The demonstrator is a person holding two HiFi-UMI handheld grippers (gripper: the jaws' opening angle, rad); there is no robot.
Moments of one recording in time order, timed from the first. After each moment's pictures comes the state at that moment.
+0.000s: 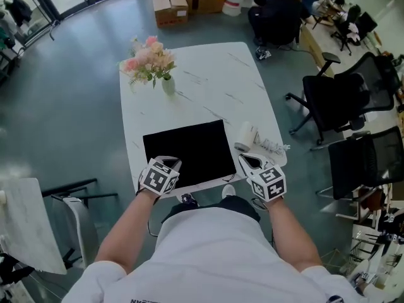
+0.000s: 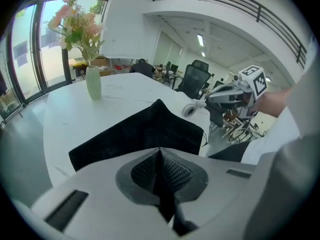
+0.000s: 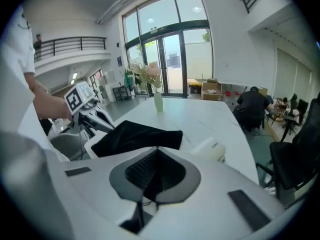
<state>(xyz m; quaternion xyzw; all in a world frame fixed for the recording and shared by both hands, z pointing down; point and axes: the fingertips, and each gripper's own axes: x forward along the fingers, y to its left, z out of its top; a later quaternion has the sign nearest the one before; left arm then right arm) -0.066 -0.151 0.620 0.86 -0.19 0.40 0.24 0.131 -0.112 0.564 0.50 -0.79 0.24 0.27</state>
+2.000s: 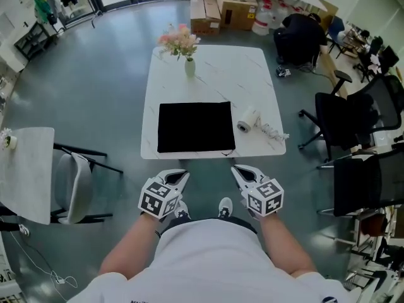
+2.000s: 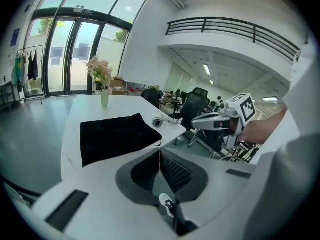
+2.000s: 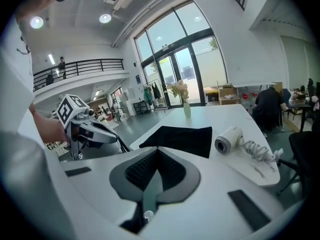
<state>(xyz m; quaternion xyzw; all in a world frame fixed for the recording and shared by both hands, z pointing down) -0.070 0.062 0.517 0.88 -0.31 0.25 0.25 0.073 0.056 0.506 0.42 -0.86 0.23 0.16</state>
